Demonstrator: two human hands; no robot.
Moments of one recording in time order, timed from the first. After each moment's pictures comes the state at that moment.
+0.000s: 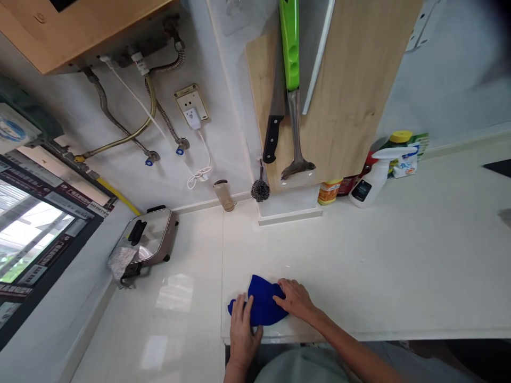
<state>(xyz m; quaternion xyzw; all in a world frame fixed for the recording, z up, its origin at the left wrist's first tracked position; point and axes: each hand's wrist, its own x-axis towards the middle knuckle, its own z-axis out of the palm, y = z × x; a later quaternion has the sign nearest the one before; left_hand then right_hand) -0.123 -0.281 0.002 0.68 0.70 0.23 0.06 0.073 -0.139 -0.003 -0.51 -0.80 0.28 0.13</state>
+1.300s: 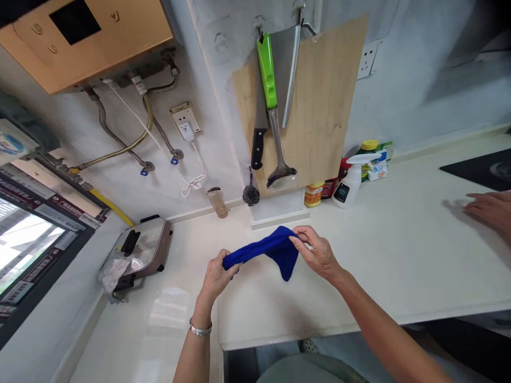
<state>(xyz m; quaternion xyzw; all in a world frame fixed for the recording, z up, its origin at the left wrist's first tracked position) -0.155 -0.156 0.194 0.61 0.67 0.31 0.29 0.144 -0.085 0.189 -0.39 -0.70 0.31 0.52</state>
